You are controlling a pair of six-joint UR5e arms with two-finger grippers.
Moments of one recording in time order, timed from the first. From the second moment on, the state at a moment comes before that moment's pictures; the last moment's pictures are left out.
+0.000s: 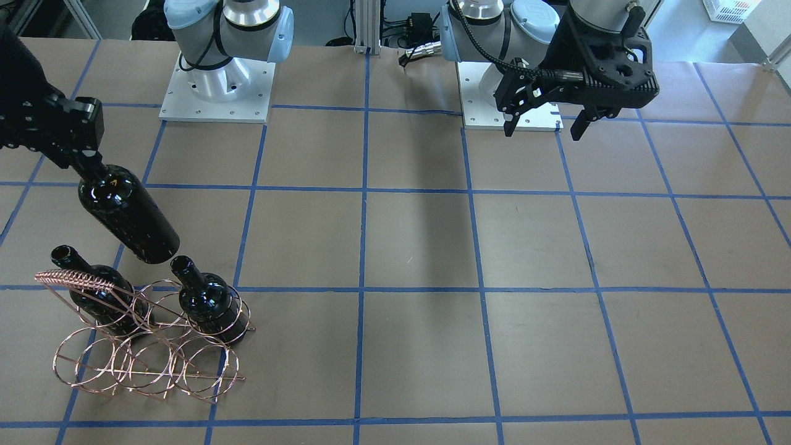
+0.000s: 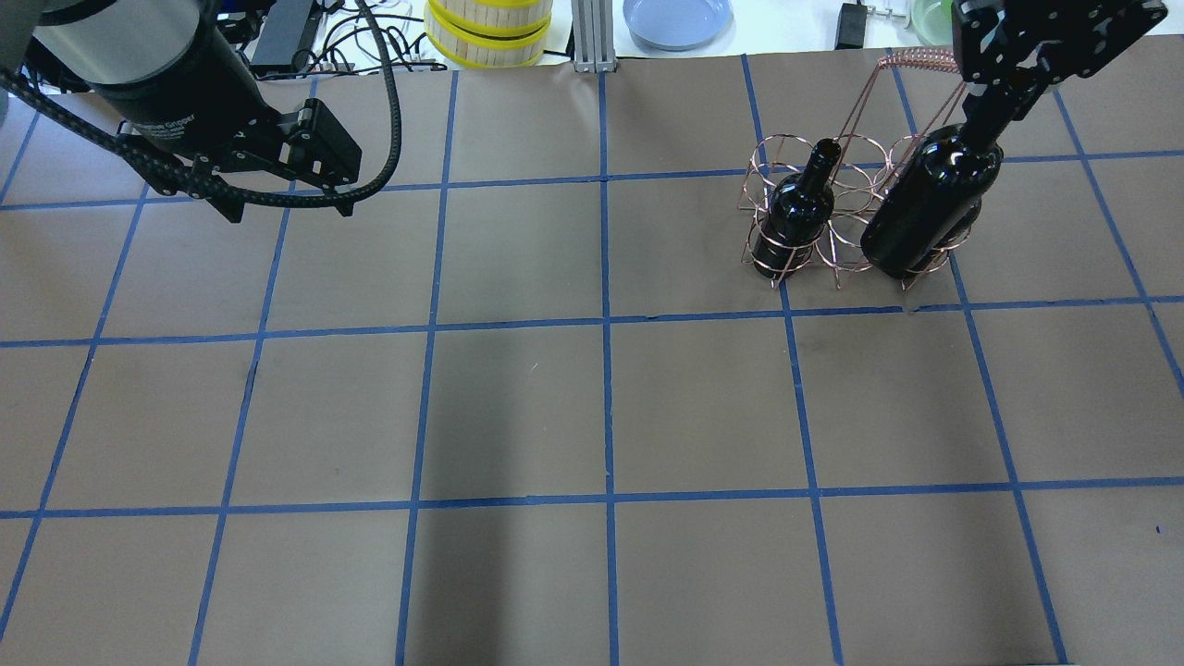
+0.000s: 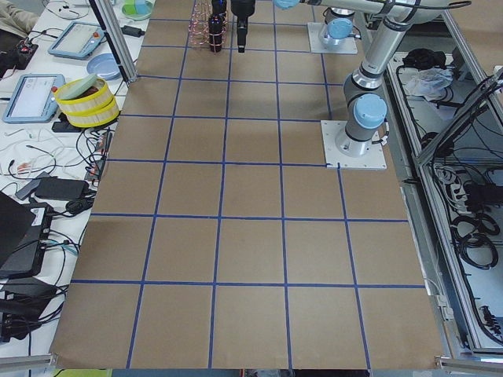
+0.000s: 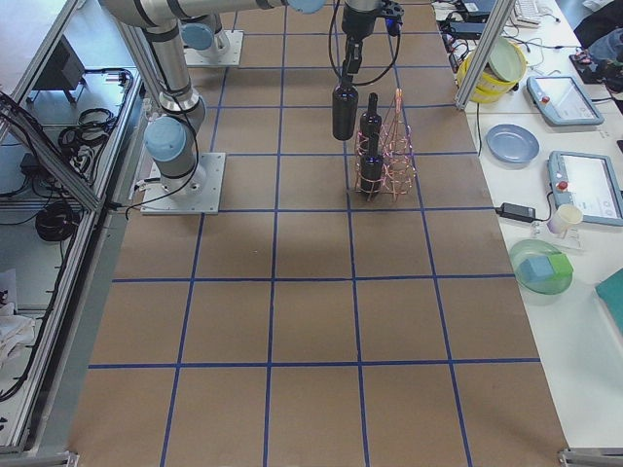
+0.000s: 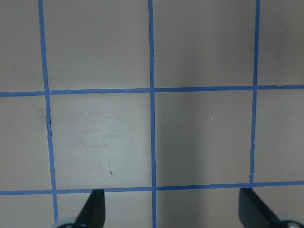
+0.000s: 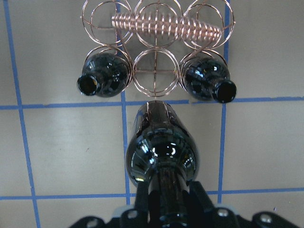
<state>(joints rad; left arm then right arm) -1.57 -1.52 -1.51 -1.65 1.54 0.01 1.41 -1.40 1.20 -1.32 -1.58 -0.14</state>
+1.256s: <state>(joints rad) -1.57 -1.52 -1.52 -1.64 1.54 0.01 1.42 -1.25 1.16 -1.44 -1.57 -0.14</state>
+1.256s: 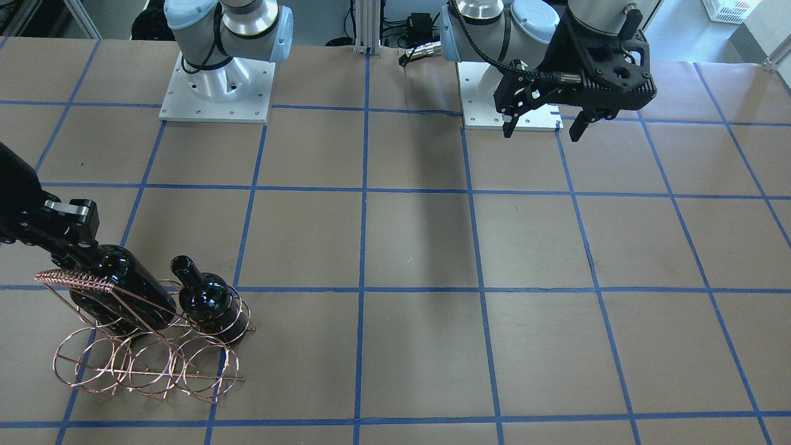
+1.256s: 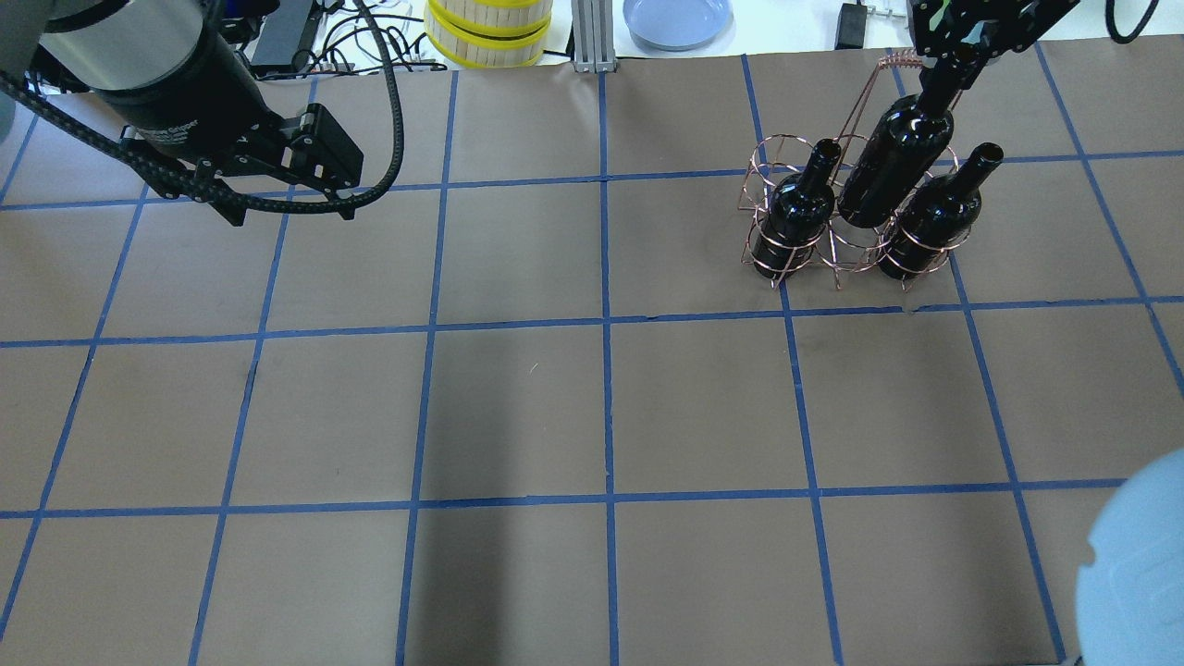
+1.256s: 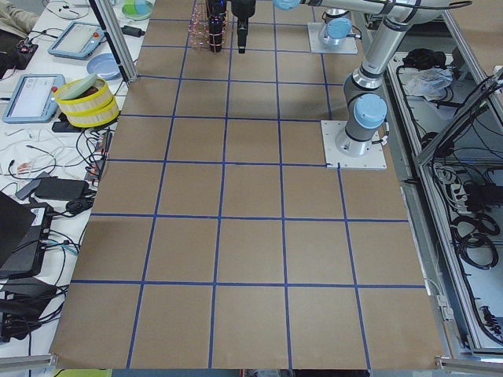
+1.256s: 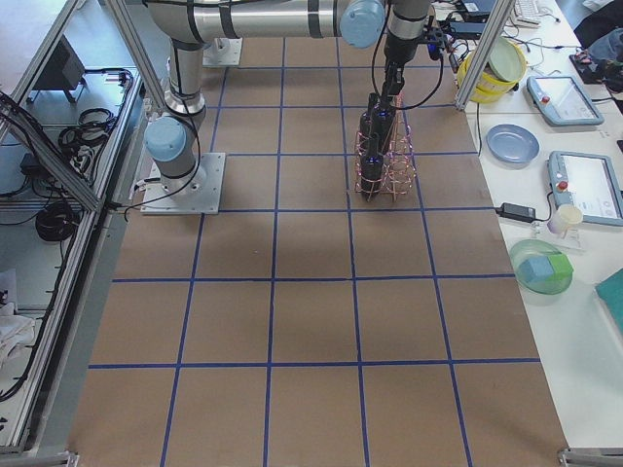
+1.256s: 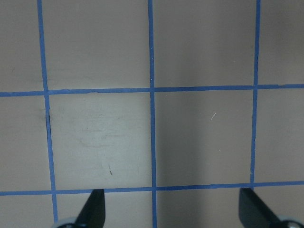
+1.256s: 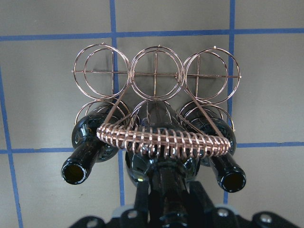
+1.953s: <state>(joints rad) -1.57 -1.52 -1.52 -1.64 1.54 0.01 1.42 -1.25 1.25 -1.52 -1.57 -0.14</state>
